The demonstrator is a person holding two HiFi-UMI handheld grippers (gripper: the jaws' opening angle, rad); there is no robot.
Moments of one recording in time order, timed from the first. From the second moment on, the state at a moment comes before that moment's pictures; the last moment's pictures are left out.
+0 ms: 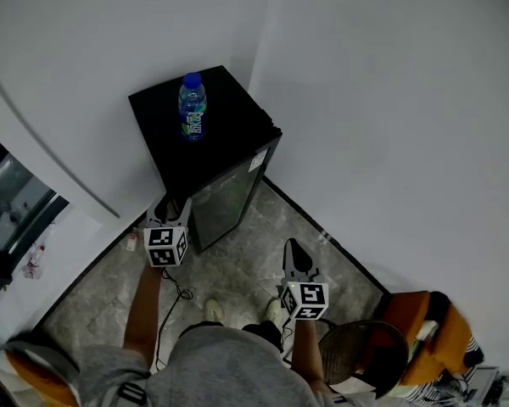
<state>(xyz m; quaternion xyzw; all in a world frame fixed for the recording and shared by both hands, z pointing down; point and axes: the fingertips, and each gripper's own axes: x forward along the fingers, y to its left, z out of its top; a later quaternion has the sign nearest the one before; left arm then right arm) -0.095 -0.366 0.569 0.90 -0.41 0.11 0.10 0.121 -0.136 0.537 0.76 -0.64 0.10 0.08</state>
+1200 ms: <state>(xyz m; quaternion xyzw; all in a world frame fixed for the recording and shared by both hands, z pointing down) -0.066 -0.282 0.569 0.84 -0.52 0.11 0.10 0.200 -0.109 0.541 0.67 -0.73 0.10 0.07</state>
